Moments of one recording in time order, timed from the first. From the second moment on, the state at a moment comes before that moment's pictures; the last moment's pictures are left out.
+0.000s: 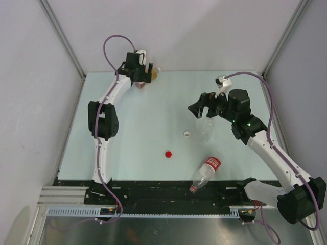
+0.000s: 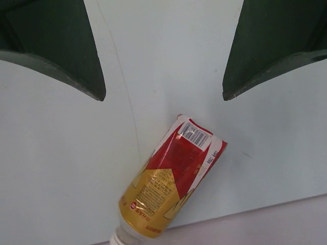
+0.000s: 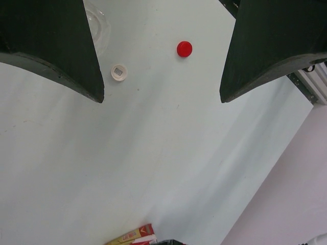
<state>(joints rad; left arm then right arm) -0.25 2.28 2.11 -0.49 -0.06 -0.01 0.42 1.11 1.02 -0.17 -0.28 0.32</state>
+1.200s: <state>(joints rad) -0.21 2.66 2.43 -0.48 0.14 0.10 0.36 1.17 1.02 -0.23 -0.27 0.33</state>
